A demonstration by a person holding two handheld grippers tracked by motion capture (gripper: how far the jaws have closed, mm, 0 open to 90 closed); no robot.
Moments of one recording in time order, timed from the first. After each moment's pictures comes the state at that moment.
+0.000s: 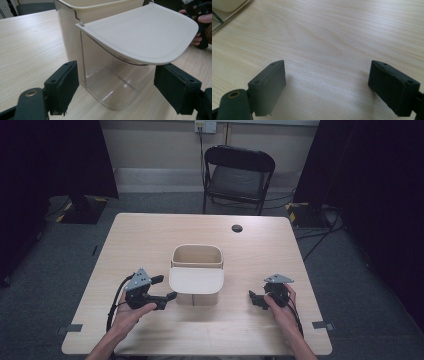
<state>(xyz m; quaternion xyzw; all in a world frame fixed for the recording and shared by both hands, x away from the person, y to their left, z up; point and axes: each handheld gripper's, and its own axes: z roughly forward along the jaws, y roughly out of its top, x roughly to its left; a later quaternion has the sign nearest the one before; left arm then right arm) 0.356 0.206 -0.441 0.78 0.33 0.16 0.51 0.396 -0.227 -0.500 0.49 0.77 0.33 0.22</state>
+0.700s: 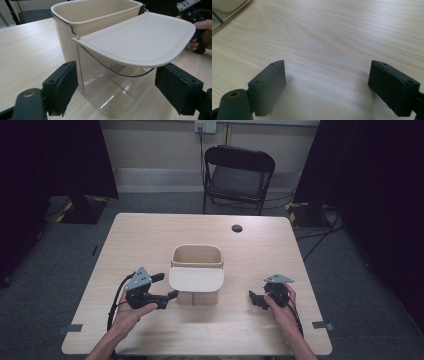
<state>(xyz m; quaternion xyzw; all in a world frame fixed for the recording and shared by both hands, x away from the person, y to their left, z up) 0.355 0.201 -0.433 0.77 0.32 0.17 0.53 0.396 -0.227 -0.500 0.49 0.77 0.33 0.22</state>
